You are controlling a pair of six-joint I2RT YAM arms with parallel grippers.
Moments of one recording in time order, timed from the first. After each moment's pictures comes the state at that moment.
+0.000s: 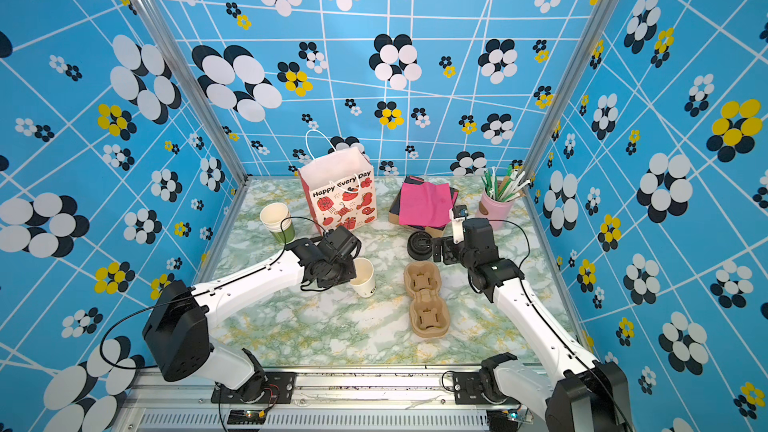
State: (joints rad) left arm -0.76 1.53 1.13 -0.80 -0.13 -0.96; right arm 0.29 1.10 0.79 -0.32 0.01 0.08
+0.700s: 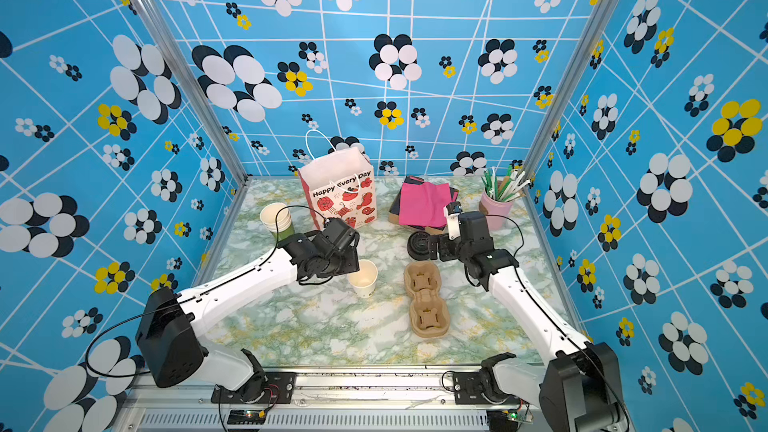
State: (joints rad) left arm -0.76 1.48 1.20 -0.79 -0.20 -0.84; right arm 0.29 1.21 0.89 -0.38 -0.06 0.08
